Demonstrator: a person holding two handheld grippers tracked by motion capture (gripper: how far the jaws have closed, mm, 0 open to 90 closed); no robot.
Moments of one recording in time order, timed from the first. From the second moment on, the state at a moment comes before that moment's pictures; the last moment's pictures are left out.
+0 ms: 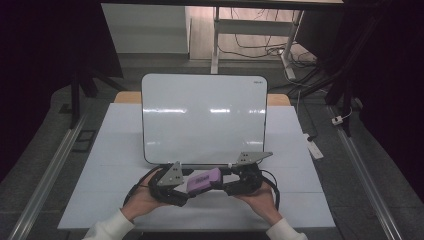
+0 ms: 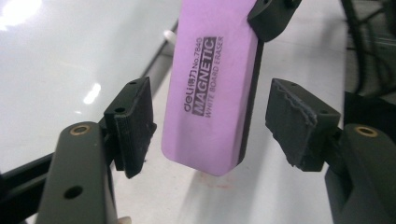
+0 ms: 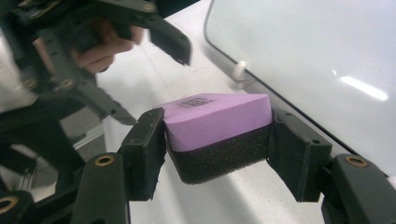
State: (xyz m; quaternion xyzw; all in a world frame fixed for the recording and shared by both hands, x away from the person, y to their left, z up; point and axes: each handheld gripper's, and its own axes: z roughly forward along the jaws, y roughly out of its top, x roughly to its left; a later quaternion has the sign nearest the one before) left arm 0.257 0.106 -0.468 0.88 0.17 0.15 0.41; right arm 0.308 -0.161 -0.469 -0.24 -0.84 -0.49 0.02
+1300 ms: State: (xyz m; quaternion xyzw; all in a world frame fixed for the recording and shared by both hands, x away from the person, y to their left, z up) left arm 0.247 0.085 -0.475 0.87 0.20 0.24 0.37; right arm 0.305 -0.160 -0.474 -0.30 -0.78 -0.55 0.03
